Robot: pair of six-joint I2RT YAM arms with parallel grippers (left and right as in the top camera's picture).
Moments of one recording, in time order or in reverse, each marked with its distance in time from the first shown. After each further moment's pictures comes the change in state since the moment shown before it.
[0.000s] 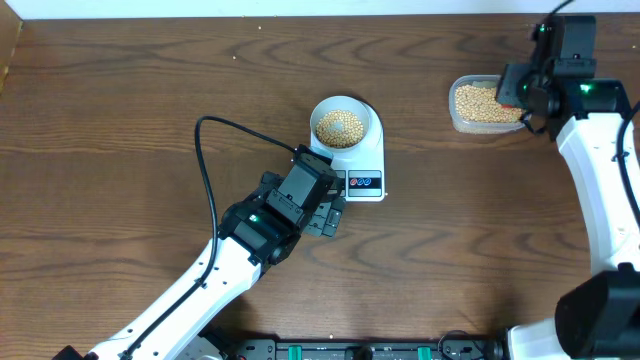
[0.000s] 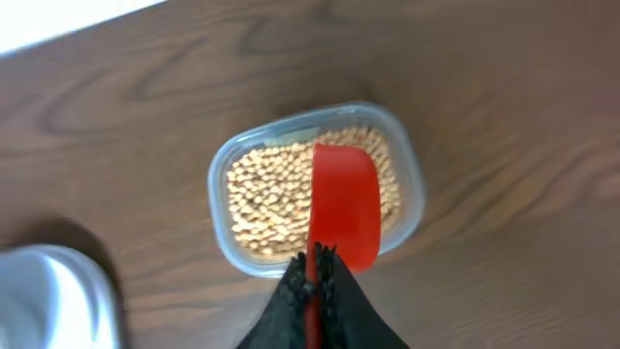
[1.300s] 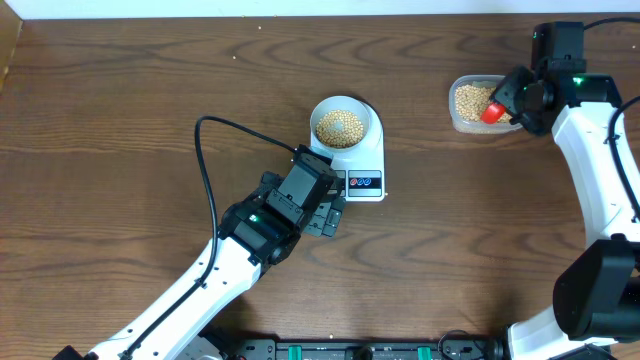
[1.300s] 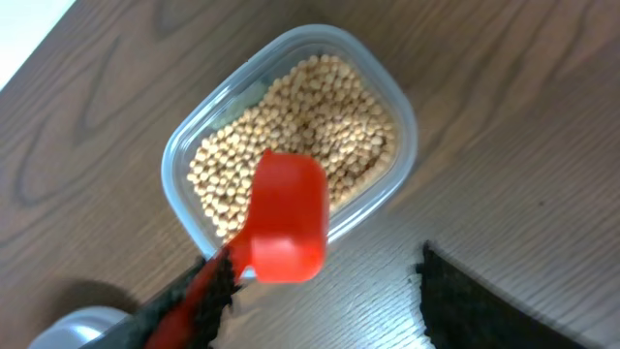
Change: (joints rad) left arm 0.000 0.000 0.000 0.000 0.000 0.000; right arm -0.030 0.077 -0.002 -0.061 0.010 0.320
